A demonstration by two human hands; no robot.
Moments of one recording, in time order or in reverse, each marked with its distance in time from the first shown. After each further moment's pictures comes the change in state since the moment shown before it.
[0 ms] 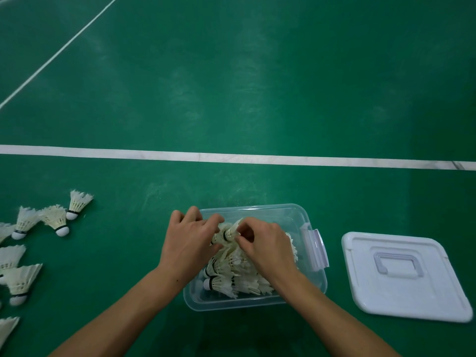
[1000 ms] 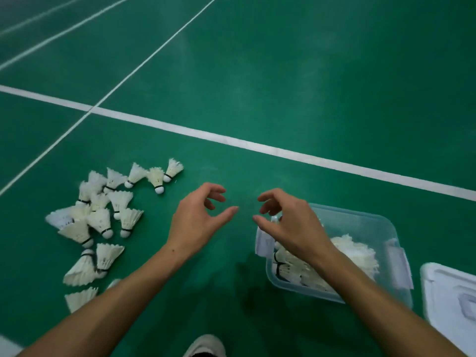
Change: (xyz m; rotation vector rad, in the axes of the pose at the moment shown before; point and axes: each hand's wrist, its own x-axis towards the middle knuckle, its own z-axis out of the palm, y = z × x) left_hand -0.097 -0.106 -0.061 -0.754 0.250 -0.591; right_hand 0.011 -0.126 0.006 0.102 -0.212 -0.304
